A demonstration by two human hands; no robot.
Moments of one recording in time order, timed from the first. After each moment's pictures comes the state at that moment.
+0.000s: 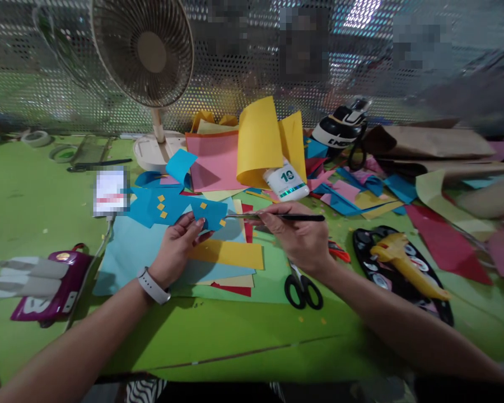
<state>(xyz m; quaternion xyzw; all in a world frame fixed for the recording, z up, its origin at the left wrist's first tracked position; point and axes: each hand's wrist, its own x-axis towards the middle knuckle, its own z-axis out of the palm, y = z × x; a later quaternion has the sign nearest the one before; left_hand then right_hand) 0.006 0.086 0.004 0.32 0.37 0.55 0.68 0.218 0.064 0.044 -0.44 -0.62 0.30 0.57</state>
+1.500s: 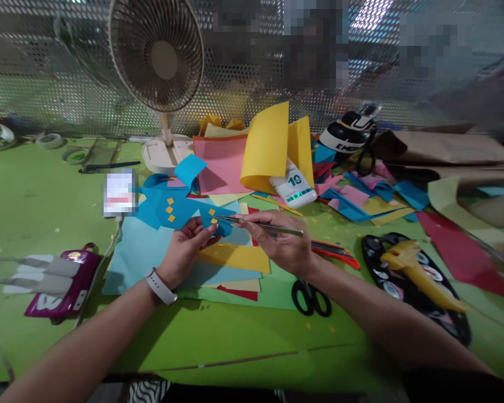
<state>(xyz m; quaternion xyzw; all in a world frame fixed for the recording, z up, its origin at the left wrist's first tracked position) 0.005 0.085 0.007 0.34 0.36 0.53 0.69 0.194 0.076 0.046 -0.35 -0.77 0.08 0.52</state>
